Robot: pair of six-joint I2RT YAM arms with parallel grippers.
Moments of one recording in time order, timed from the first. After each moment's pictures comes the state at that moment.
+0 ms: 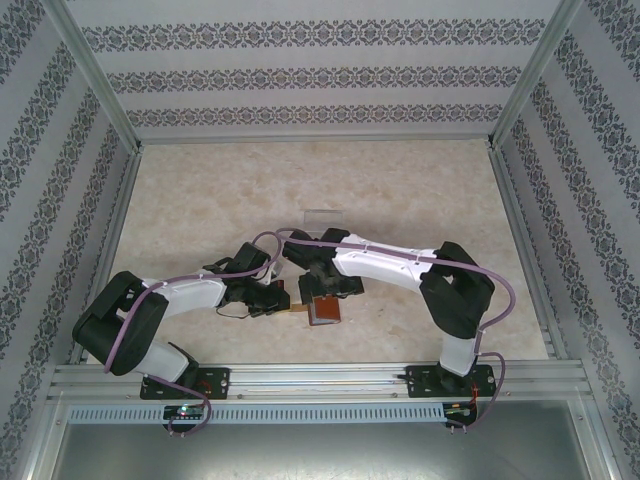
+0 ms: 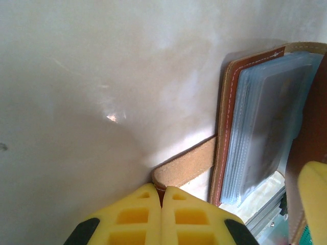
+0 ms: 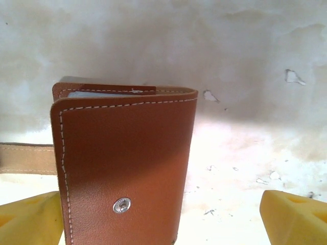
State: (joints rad) left arm -0.54 1.46 0.55 -0.20 0.55 -0.76; right arm 0.97 1.83 1.33 -1.05 0.09 0.81
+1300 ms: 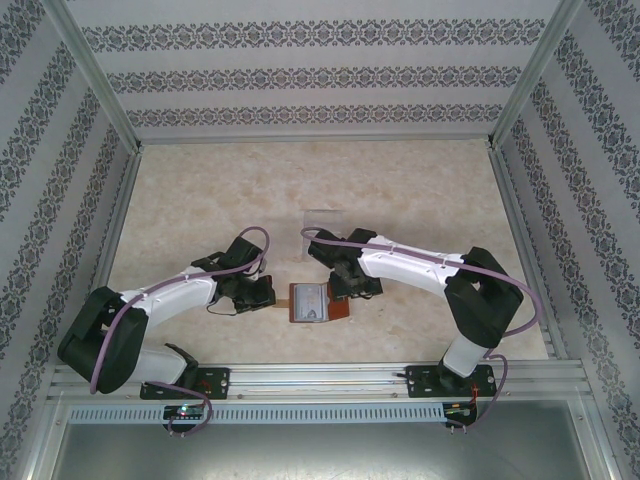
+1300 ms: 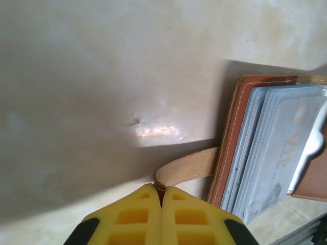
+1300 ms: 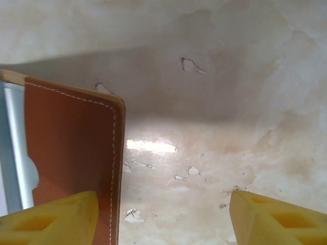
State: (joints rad) left arm -0.50 1.35 0.61 -0.48 0.36 -0.74; right arm 0.87 1.70 1.15 -1.02 0.14 0.75
